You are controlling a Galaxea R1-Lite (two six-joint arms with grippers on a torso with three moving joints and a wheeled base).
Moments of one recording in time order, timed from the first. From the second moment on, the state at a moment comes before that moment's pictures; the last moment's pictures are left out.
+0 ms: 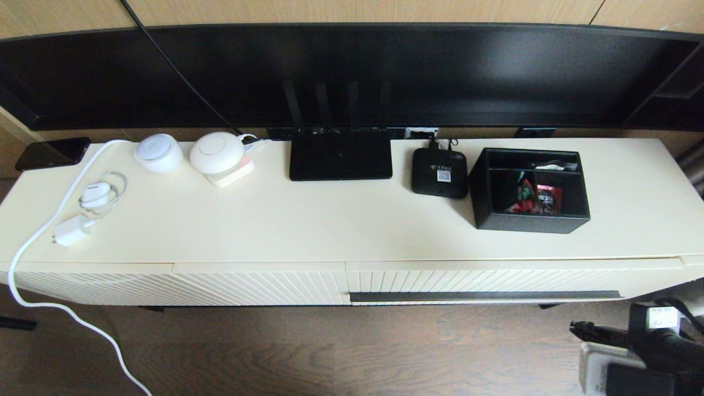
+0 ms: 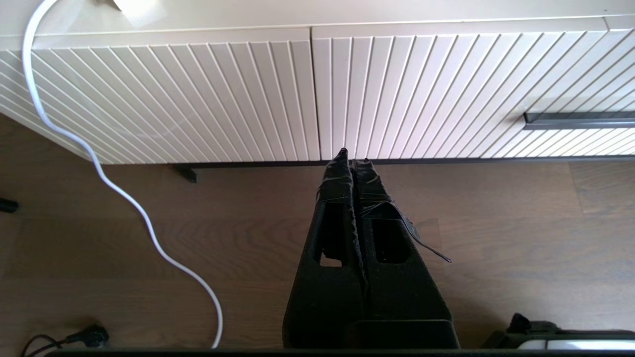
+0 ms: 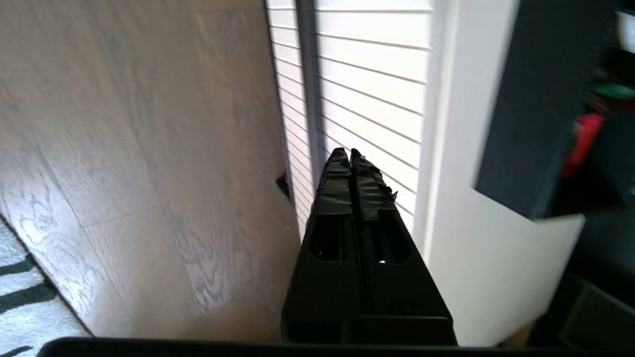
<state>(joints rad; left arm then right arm) 0.00 0.00 0.00 0.00 0.00 0.02 0.46 1.18 -0.39 -0.25 -0.21 -1.20</state>
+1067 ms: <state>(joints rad) 0.00 0.00 0.00 0.00 0.00 0.02 0.47 1.93 -0.07 -1.34 -0.25 -1.26</state>
